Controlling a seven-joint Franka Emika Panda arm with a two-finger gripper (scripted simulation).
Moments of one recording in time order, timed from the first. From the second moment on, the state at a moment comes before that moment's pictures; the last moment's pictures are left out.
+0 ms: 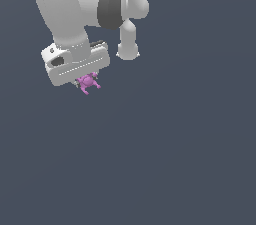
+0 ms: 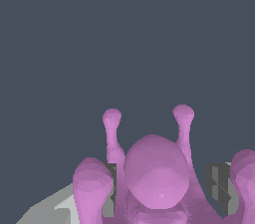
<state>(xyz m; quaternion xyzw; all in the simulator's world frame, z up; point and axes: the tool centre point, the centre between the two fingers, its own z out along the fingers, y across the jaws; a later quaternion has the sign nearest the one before) -0.041 -0.154 0.269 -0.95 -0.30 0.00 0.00</state>
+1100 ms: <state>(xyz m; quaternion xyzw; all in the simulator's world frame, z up) -0.129 -0.197 0.481 -0.95 -0.30 0.00 0.00</state>
